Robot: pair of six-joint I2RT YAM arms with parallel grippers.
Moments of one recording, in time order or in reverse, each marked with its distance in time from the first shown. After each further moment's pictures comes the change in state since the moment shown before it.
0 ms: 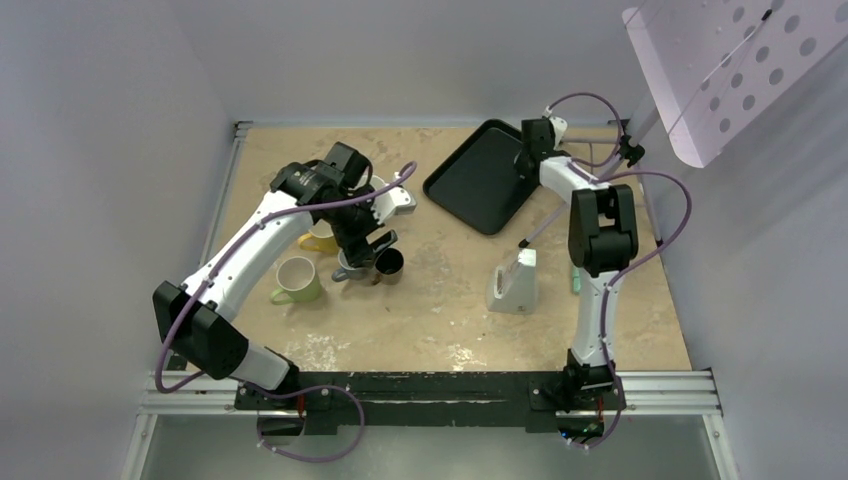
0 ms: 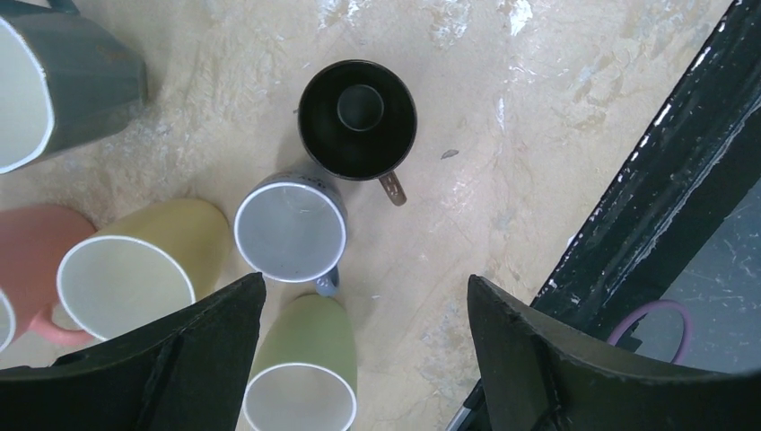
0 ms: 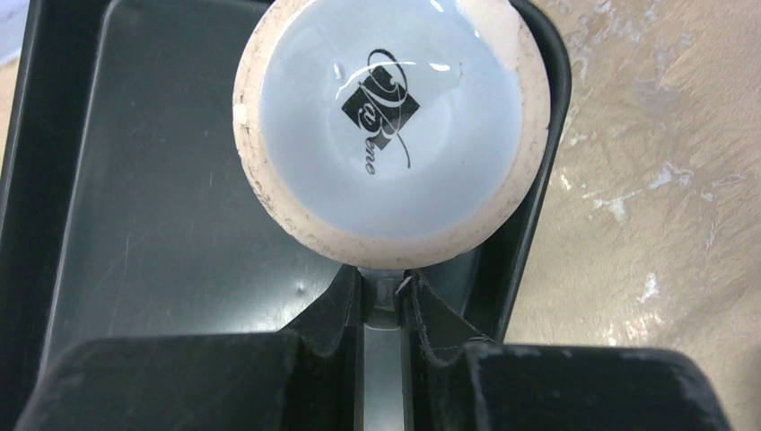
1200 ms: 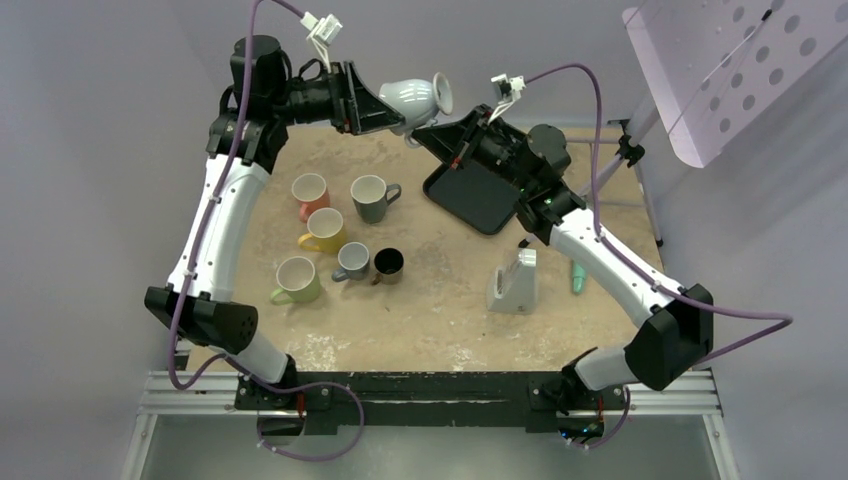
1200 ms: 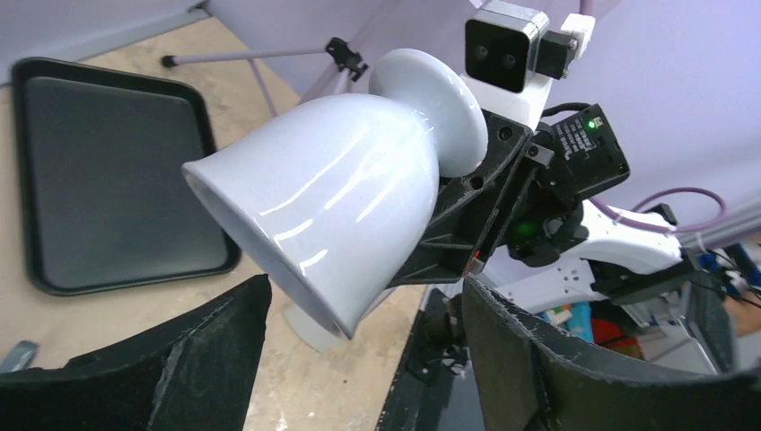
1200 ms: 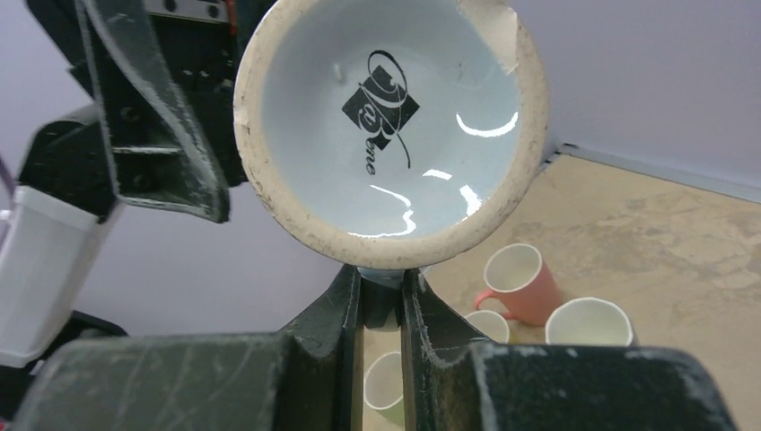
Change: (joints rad) left arm 0.288 0.114 0.493 0.633 0.641 -1.050; right arm 0.401 -0.787 -0.397 0.613 -0.796 0.171
